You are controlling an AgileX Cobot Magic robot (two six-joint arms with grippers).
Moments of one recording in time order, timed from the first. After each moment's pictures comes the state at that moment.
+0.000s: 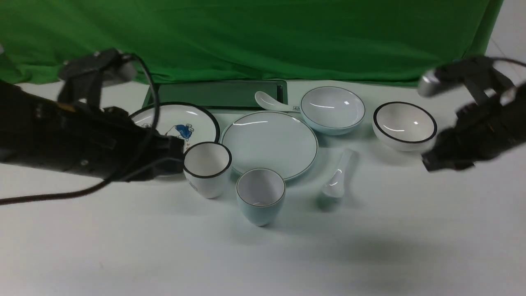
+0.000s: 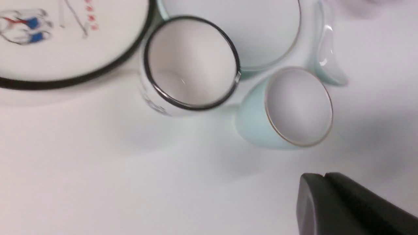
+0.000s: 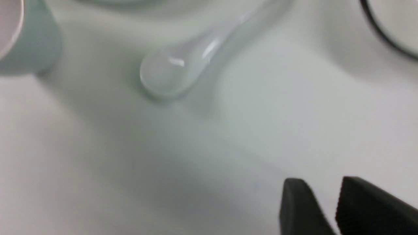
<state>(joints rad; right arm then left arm) 0.22 1.60 -1.30 0.28 0.82 -0.42 -0.22 1.31 -0.94 -0.65 0.68 0.36</state>
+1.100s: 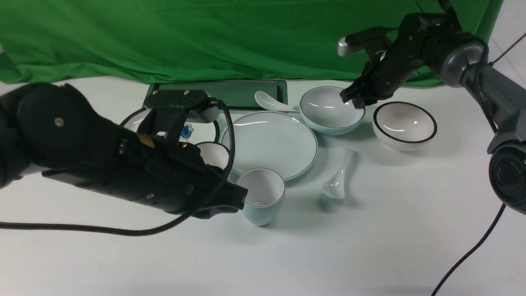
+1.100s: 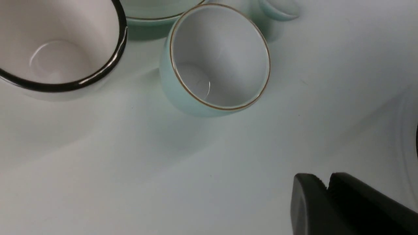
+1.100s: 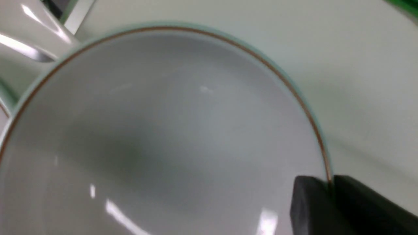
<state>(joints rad) 0.21 2.53 -2.40 0.20 0.91 -0.34 -0.43 1.37 -0.94 -0.60 0.63 0.33</state>
